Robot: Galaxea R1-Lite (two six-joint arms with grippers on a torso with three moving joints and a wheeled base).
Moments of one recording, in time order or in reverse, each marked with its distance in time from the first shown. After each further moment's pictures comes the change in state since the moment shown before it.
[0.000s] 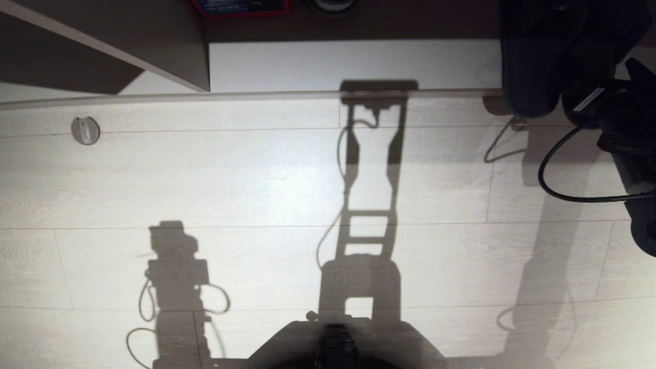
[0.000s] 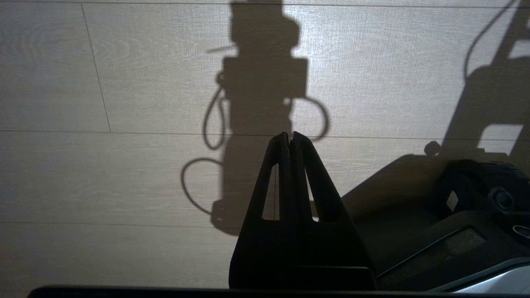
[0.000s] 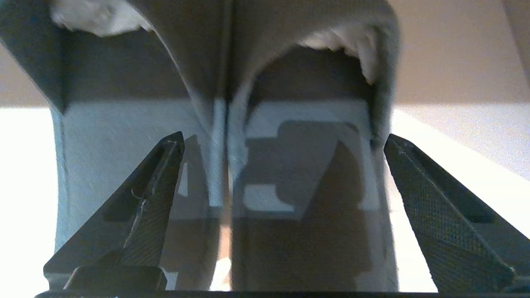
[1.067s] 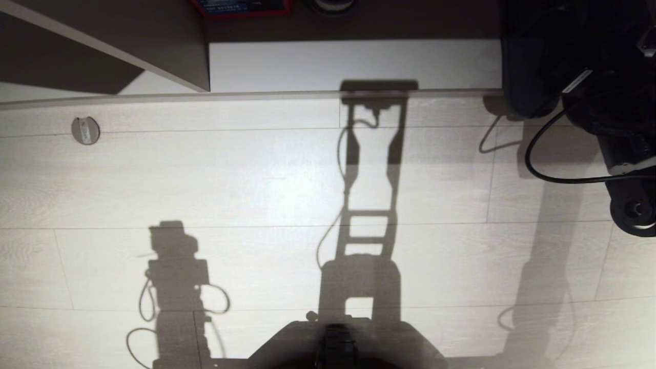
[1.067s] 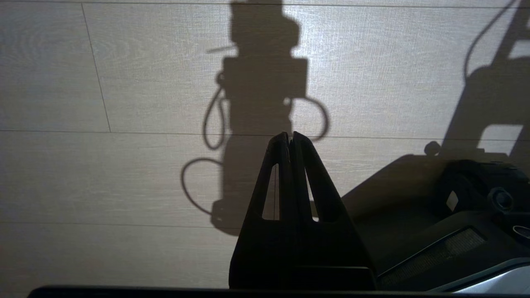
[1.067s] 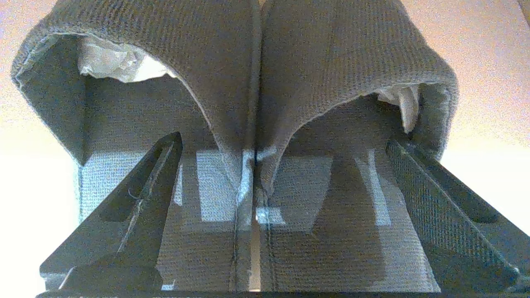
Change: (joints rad) left arm 0.000 0.000 0.000 0.000 0.000 0.000; right arm 0.026 0.066 -0.140 -0.008 0.009 -0.017
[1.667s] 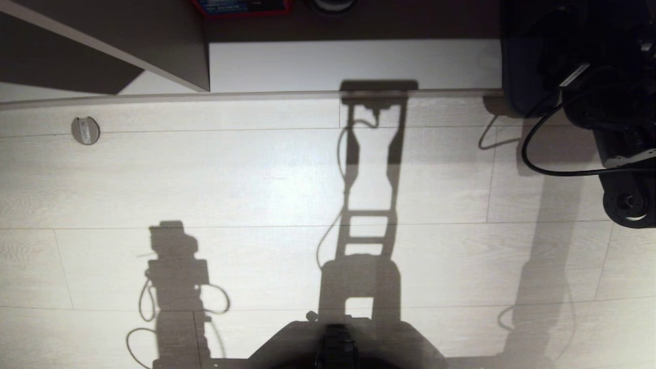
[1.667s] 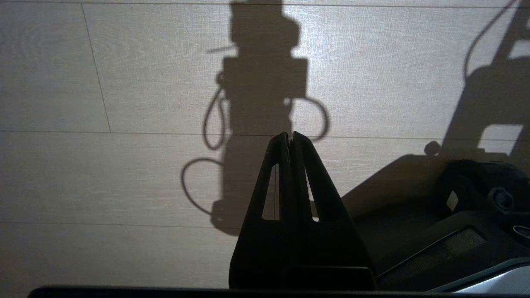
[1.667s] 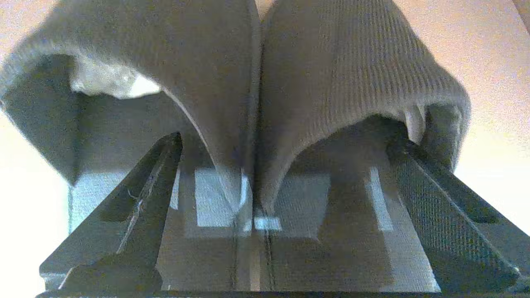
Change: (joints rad) left arm 0.000 0.000 0.000 0.000 0.000 0.000; right arm 0.000 0.035 -0.065 -0.004 0.000 -0.003
